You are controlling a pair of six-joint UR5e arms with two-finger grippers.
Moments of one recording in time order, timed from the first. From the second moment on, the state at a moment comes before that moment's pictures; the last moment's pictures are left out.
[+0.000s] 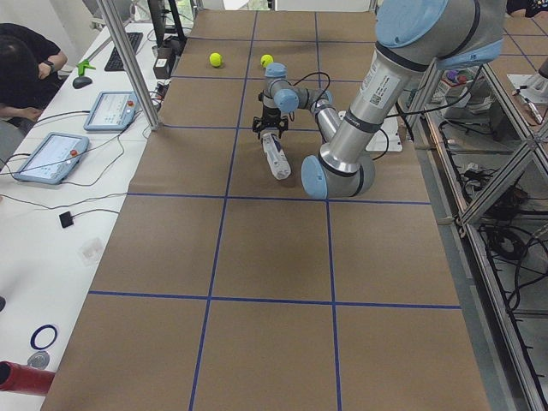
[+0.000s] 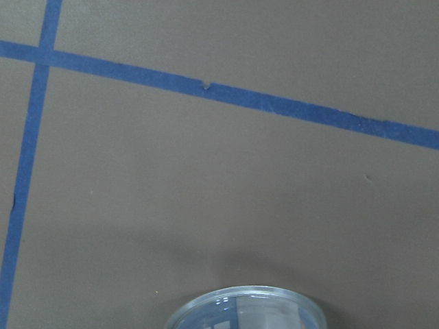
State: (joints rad) left arm -0.51 -2.29 -1.59 -1.55 -1.79 0.14; right arm 1.54 -1.58 1.73 -1.72 2.37 0.01
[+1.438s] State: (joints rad) left arm -0.50 -2.29 -1.56 -1.58 -1.79 0.10; right arm 1.54 -1.58 1.73 -1.72 2.37 0.01
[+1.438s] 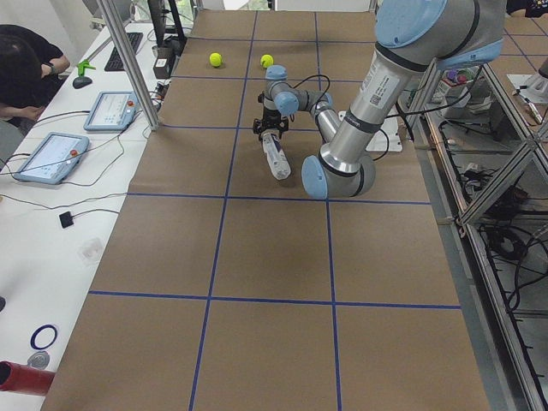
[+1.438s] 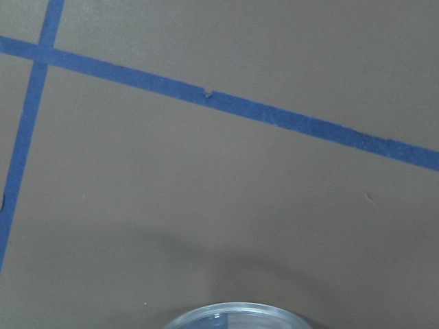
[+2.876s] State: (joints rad) left arm -0.65 -2.29 -1.90 -1.59 -1.78 -0.03; right arm 1.54 -1.58 1.73 -1.72 2.37 0.01
